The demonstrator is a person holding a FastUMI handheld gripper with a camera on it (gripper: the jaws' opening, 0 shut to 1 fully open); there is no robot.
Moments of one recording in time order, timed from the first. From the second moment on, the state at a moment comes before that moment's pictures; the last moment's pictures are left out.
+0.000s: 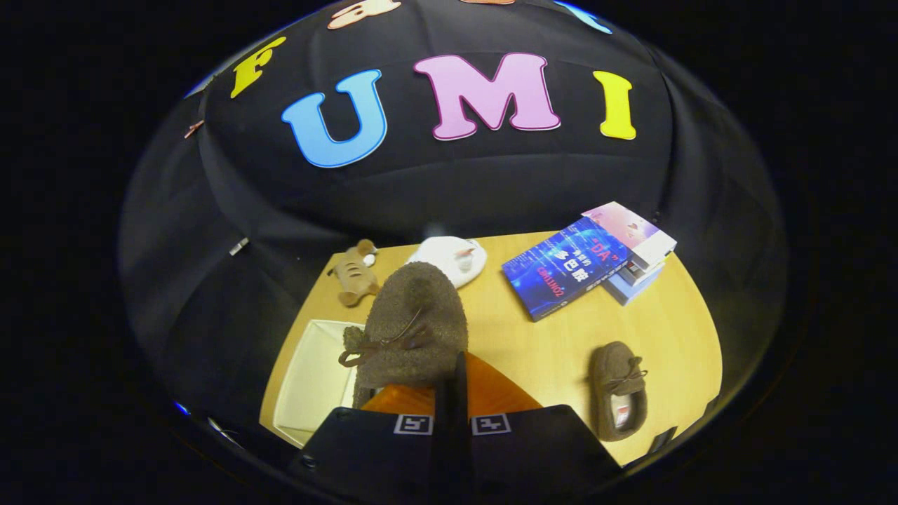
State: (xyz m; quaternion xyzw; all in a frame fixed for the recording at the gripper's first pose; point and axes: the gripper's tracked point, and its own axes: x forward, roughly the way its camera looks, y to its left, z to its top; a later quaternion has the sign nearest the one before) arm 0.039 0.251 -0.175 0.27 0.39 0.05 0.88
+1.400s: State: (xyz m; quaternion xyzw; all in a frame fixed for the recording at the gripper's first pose) arm 0.026 0.502 -0.264 0.30 0.51 0.11 0.80
